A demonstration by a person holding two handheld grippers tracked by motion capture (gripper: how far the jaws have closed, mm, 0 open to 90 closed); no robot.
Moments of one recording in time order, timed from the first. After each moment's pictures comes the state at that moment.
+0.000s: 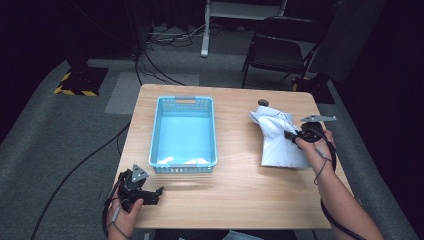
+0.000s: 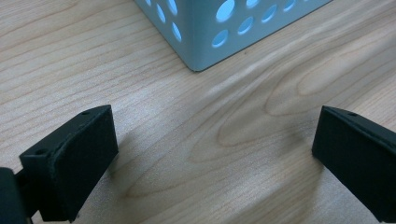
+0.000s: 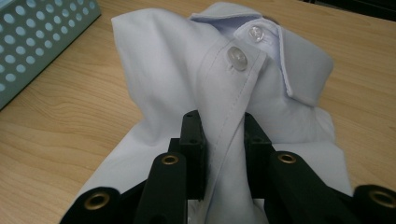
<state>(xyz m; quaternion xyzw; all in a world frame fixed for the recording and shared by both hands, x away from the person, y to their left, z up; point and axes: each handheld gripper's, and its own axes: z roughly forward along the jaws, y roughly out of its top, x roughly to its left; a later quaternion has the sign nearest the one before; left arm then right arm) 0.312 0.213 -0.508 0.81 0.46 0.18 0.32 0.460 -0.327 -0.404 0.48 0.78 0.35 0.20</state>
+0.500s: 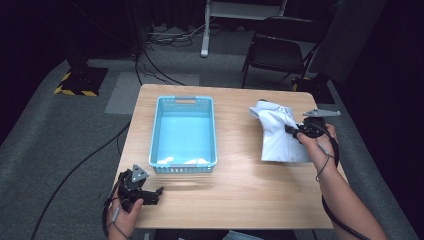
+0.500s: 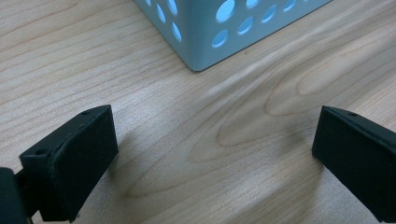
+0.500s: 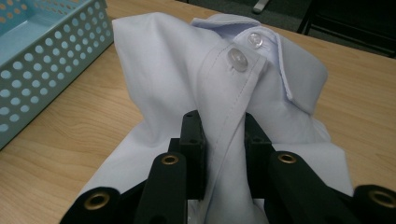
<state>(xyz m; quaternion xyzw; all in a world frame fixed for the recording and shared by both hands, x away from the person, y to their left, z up) 0.312 0.213 -0.508 0.81 0.46 0.18 0.32 0.457 -0.319 -0.378 0.46 0.78 0.37 0.22</state>
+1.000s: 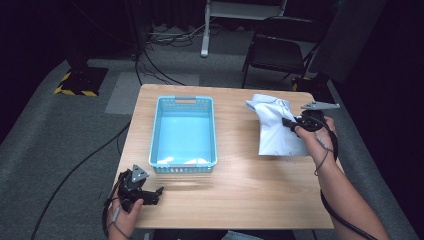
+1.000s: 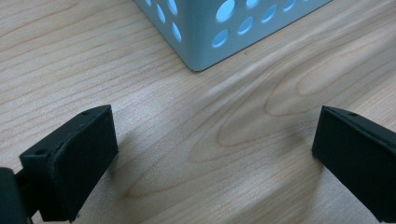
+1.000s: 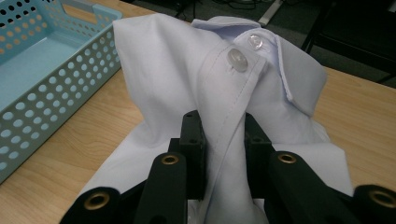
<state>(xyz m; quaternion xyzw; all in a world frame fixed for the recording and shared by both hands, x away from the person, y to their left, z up) 0.312 0.213 -0.508 0.81 0.46 0.18 0.32 0.462 -0.304 -0.355 0.44 0.78 0.38 0.23</state>
